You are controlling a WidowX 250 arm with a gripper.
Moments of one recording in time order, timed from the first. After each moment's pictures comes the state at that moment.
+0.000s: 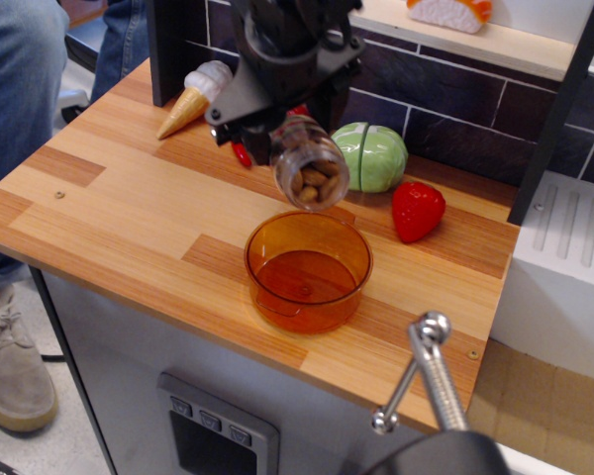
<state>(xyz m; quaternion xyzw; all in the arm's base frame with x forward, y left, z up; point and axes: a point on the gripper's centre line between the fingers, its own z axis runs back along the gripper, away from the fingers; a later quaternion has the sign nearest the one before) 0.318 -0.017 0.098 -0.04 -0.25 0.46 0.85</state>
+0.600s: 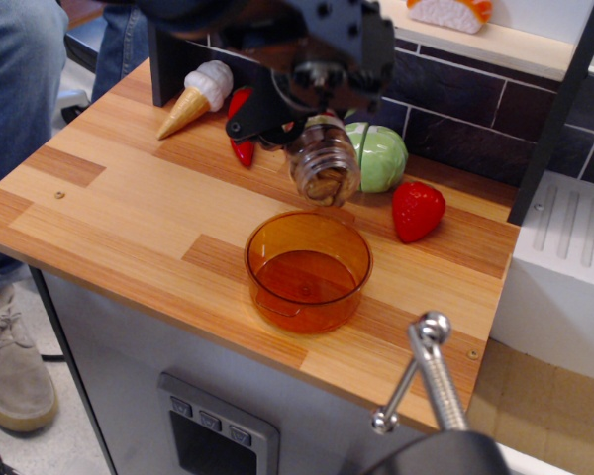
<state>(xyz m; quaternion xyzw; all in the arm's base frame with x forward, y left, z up) 0.329 -0.025 0.103 -0.04 -0.39 0.42 0.82</state>
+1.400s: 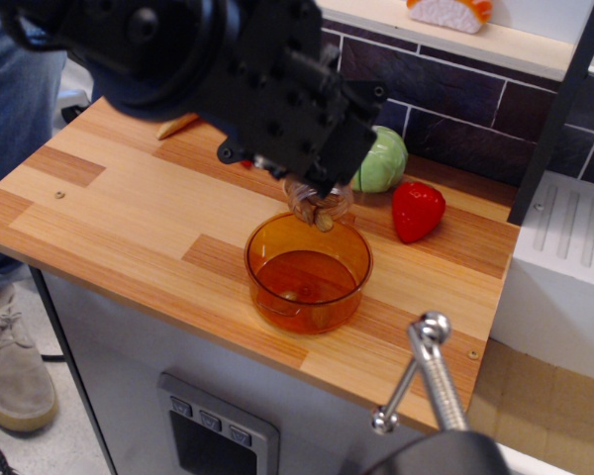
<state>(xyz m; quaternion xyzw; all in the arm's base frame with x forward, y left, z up) 0.316 -0.032 0.100 -0.05 -0.45 0.36 0.81</state>
